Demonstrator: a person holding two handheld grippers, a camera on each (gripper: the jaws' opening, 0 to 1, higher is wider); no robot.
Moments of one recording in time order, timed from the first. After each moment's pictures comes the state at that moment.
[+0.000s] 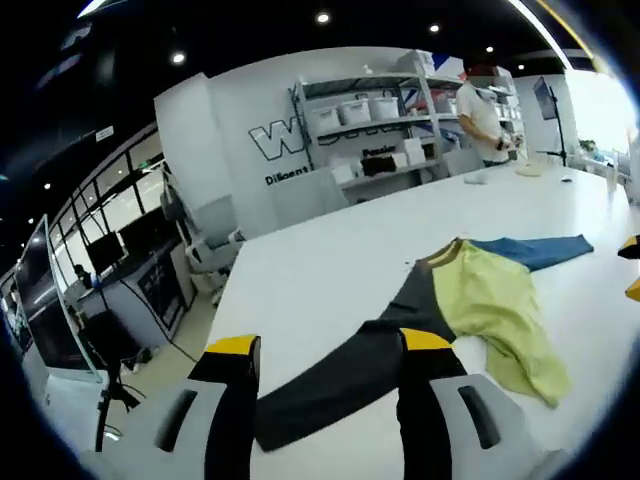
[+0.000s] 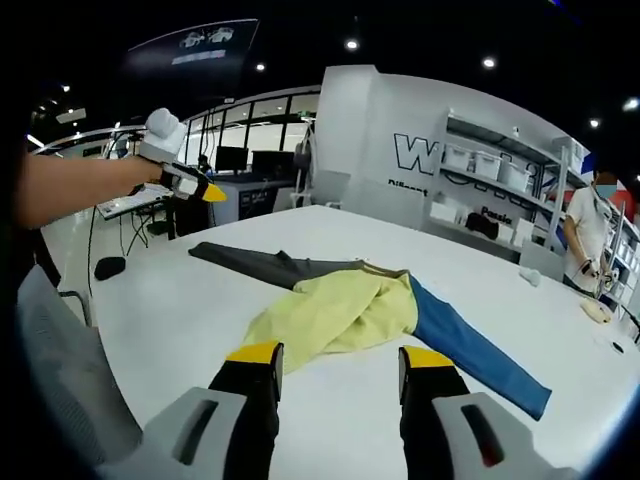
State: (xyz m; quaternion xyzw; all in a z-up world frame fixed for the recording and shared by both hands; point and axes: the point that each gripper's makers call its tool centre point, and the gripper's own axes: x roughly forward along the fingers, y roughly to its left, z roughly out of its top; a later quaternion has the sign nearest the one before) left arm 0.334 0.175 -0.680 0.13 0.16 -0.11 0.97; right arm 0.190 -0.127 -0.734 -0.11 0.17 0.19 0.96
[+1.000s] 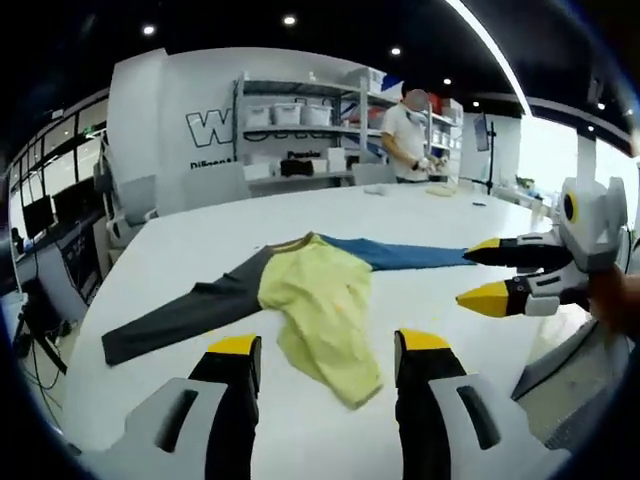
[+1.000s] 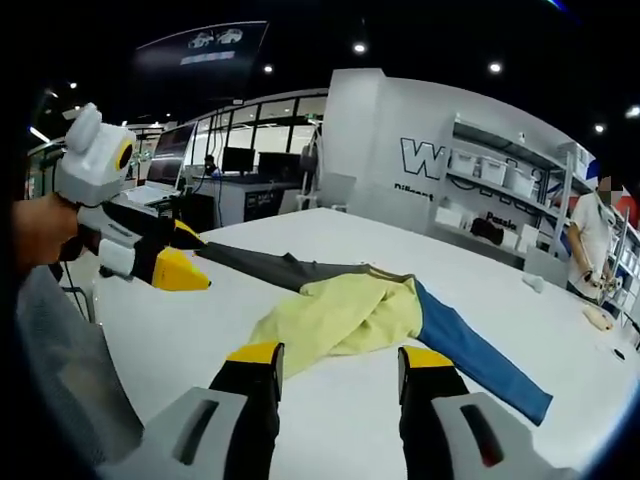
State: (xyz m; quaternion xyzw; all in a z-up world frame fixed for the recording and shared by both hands) left arm 0.195 0.023 -0.739 0.05 0.21 -0.25 0.94; right arm 0.186 -0.122 -0.733 -0.12 0.16 0.20 0.96
